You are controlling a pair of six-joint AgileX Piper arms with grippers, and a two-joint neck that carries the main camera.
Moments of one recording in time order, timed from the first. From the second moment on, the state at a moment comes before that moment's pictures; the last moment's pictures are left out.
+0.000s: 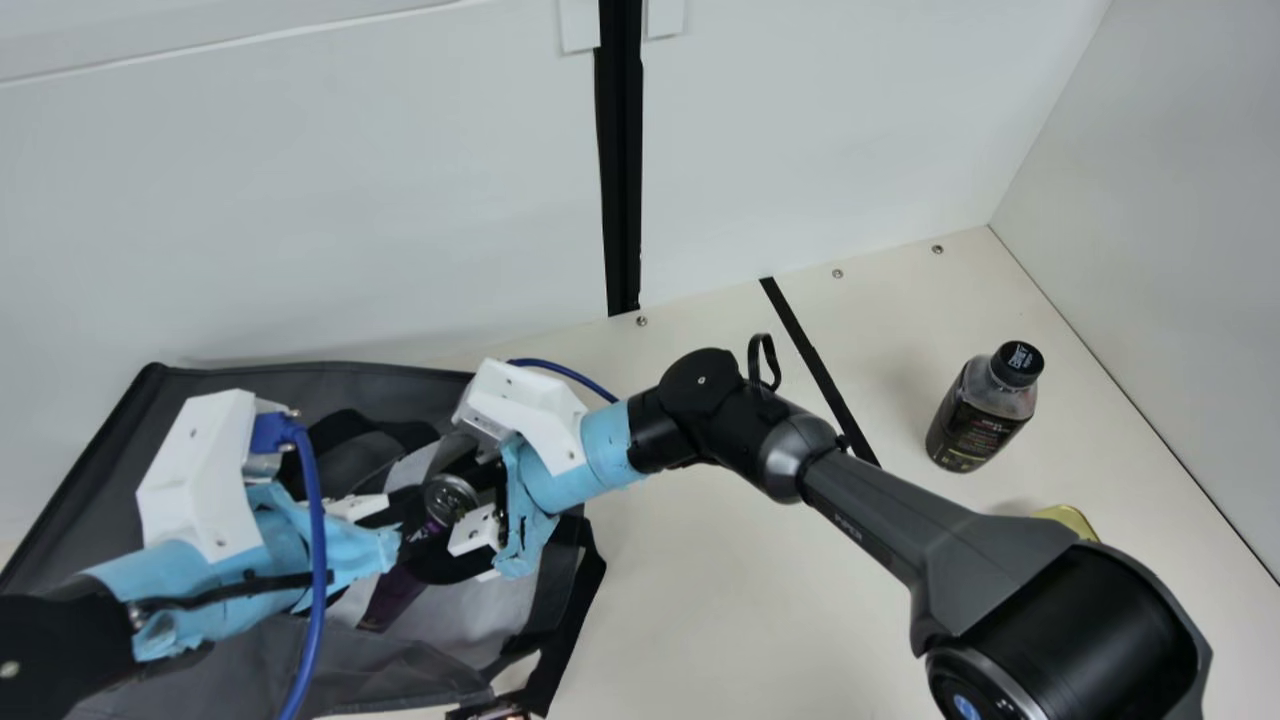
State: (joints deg) left arm -24.5 86.3 -72.8 -36.5 42.4 12.7; right arm 16.4 110.1 -78.9 73.9 56.8 -83.6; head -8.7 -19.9
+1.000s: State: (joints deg) left arm -24.5 86.3 -72.8 -36.5 42.4 12.7; right arm 14.1 107.5 -78.4 72.2 59.8 -81.8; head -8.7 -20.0
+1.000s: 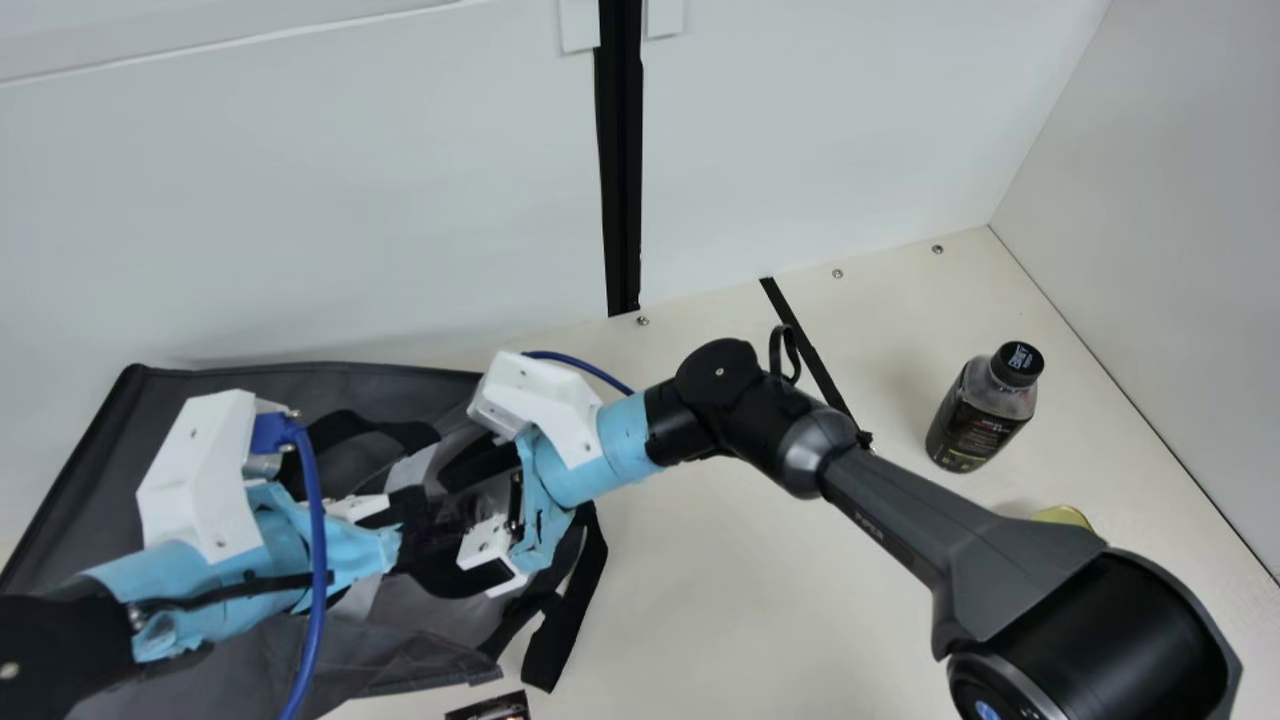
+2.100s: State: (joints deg) left arm -24.5 86.3 -72.8 -36.5 42.4 12.7; right arm 5.0 88.4 -69.8 65.2 61.4 -73.7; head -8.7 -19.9
